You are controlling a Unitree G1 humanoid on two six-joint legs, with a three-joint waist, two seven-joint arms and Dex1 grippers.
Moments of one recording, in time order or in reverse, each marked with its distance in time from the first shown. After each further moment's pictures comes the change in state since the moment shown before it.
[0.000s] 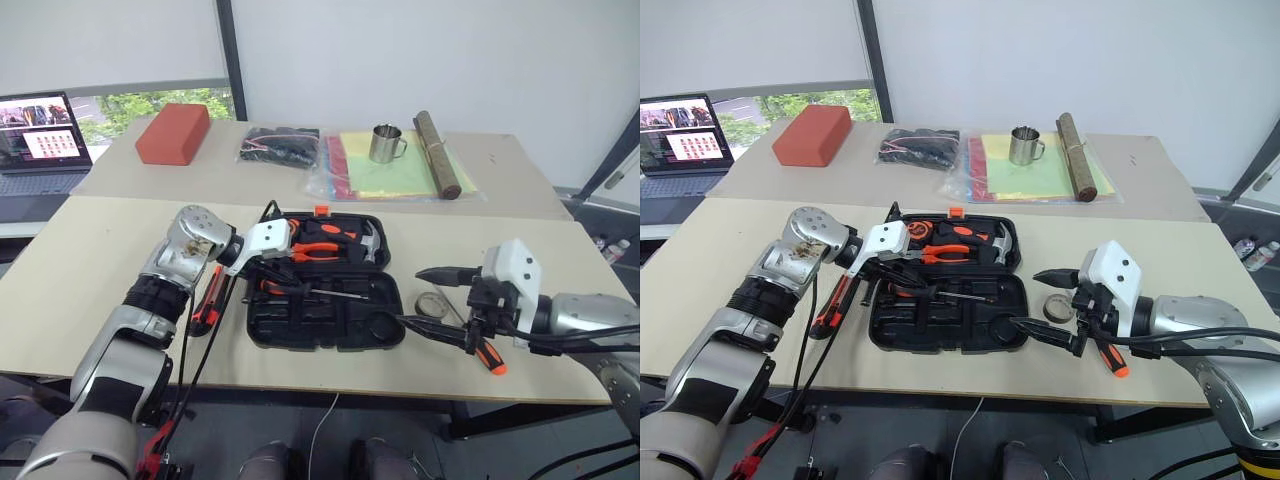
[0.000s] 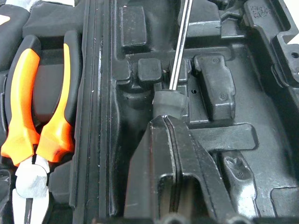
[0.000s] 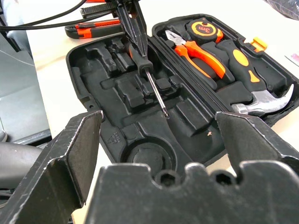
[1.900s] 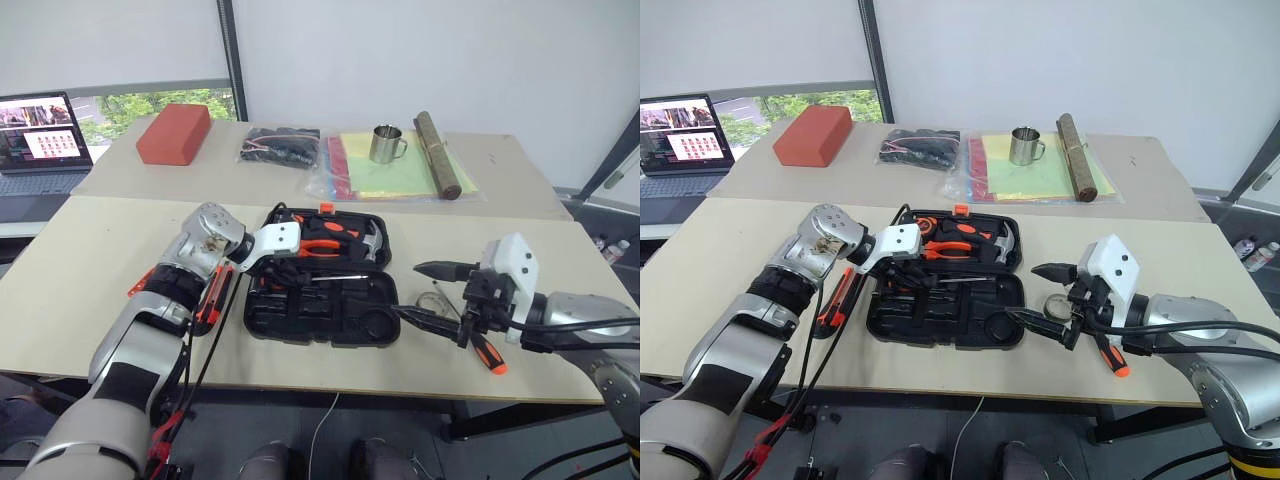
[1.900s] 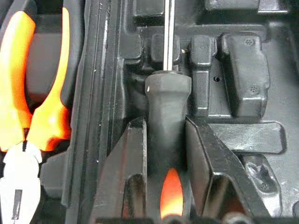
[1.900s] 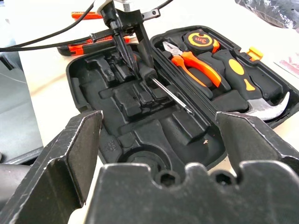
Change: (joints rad) left arm -0.096 -0.074 -0.049 0.184 0.127 -0.038 0.055; right arm -0.018 0.043 0.001 -0.007 0.039 0.024 -0.086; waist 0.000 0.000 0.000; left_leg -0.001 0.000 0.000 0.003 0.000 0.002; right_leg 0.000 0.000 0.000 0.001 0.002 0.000
